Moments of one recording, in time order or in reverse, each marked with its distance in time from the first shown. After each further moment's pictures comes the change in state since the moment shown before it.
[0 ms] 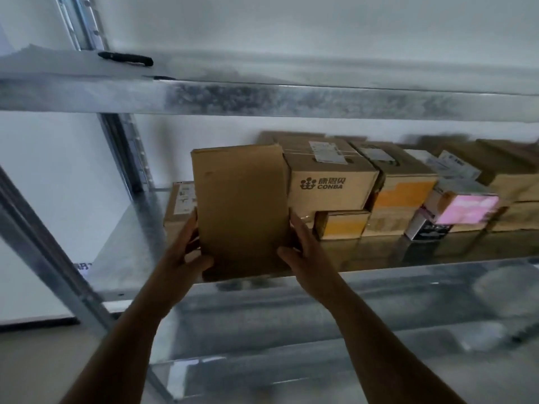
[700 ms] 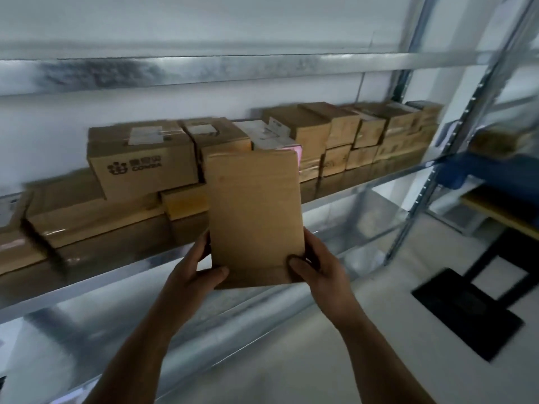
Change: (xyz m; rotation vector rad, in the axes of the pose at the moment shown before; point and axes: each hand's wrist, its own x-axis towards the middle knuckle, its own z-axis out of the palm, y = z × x) left_hand -0.076 0.057 0.306 0.066 -0.333 0.054; right_hand -0.262 0.048 -0.225 0.087 0.505 0.100
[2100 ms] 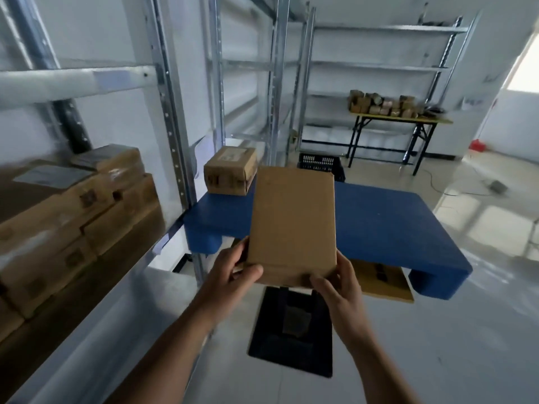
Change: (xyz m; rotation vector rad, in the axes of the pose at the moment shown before) left_hand 0.416 0.179 0.728 -0.192 -0.927 0.240; right_hand 0.120 0.113 -0.673 -0.140 1.060 0.098
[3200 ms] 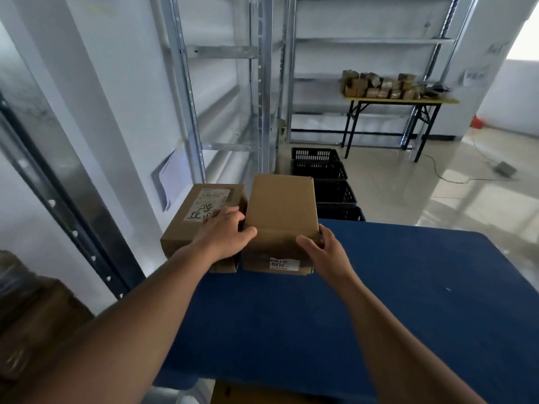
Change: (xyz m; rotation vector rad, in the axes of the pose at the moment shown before) left_hand 0.438 -0.035 -0.069 0.973 -0.126 -0.016; right_hand 0.404 0.051 0.053 -0.300 0.037 0.171
